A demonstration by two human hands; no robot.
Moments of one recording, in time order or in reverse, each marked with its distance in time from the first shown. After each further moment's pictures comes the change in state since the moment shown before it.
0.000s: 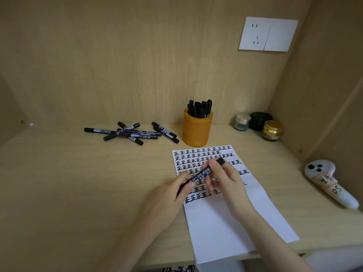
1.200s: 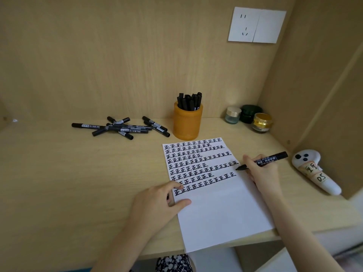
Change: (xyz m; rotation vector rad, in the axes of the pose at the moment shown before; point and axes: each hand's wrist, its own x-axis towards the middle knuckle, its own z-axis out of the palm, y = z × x) left_hand -0.019 -0.003 0.012 0.290 0.005 -0.088; right_hand 0.011 0.018 -0.112 -0.329 0.563 0.129
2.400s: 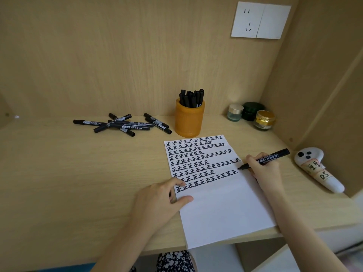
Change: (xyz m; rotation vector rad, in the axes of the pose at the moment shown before) left_hand 0.001 -0.002 0.003 0.036 0.012 0.013; right_hand 0.005 0.007 0.000 -0.055 0.019 -0.035
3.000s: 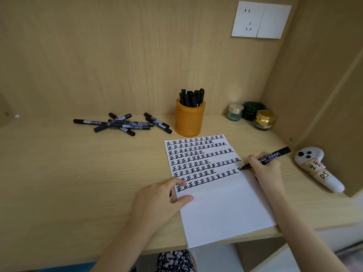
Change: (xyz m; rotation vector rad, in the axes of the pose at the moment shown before) left_hand 0.001 -0.002 0.002 0.002 0.002 -0.001; right_hand -0.001 -0.002 -0.001 0.021 0.010 -0.017
